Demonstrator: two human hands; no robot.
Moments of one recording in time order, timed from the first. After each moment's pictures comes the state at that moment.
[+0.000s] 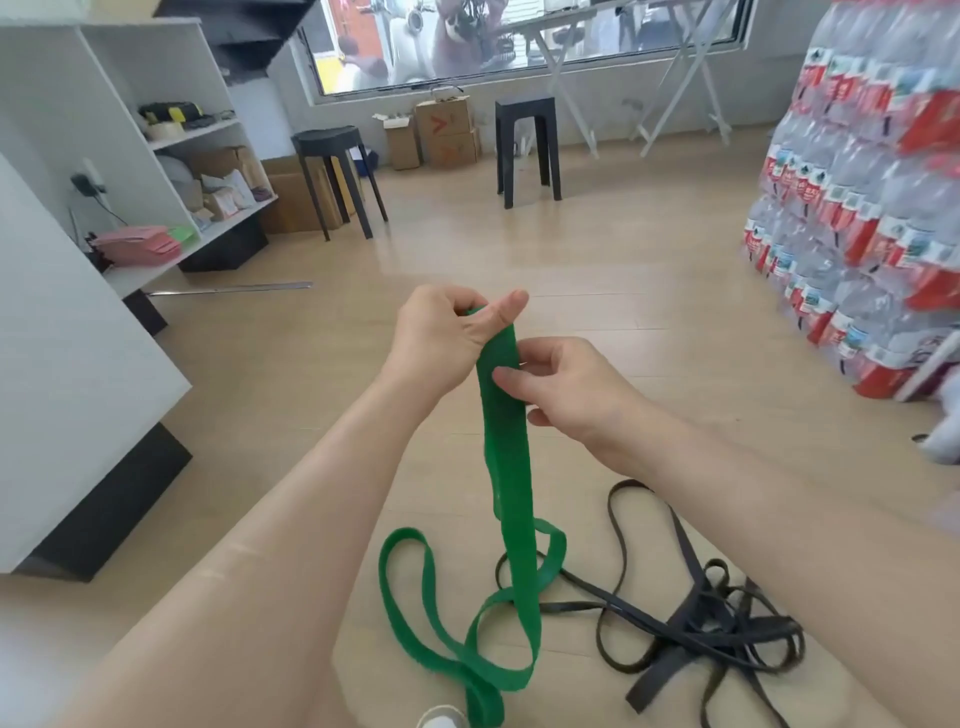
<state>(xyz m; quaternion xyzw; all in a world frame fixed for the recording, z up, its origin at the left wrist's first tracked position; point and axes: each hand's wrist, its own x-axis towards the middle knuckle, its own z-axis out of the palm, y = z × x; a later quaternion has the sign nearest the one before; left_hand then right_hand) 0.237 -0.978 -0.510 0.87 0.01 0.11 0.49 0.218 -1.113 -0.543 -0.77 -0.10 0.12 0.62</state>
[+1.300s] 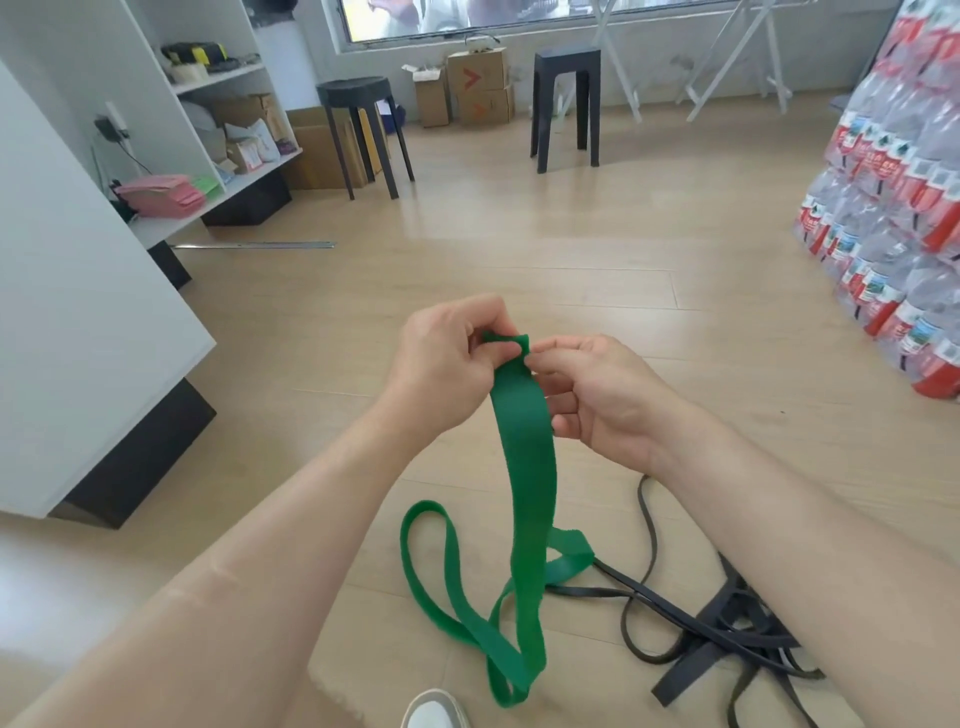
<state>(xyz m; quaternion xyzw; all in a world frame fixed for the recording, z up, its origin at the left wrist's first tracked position) 0.230 -0.931 -0.554 0.91 -0.09 0.19 0.36 0.234 -1.083 -0.561 -0.63 -0.04 0.25 0.73</state>
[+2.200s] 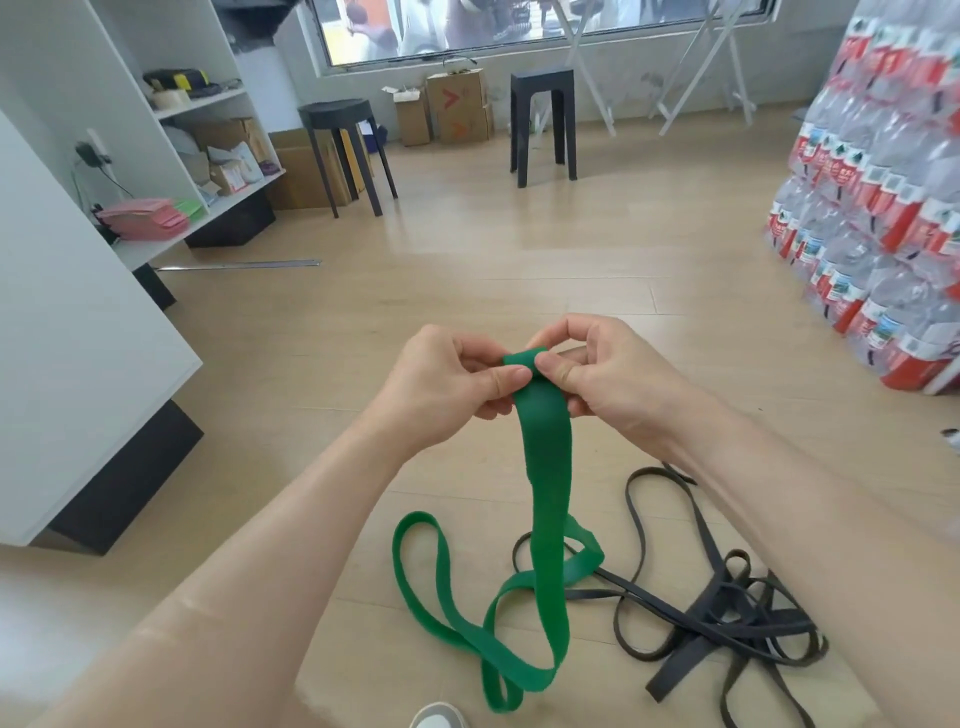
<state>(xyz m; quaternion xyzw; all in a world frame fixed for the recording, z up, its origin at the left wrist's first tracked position) 0.209 -0.939 -0.541 0.86 -0.04 -0.02 0.51 0.225 -1.107 -0.551 -0.77 -0.12 0.11 0.62</state>
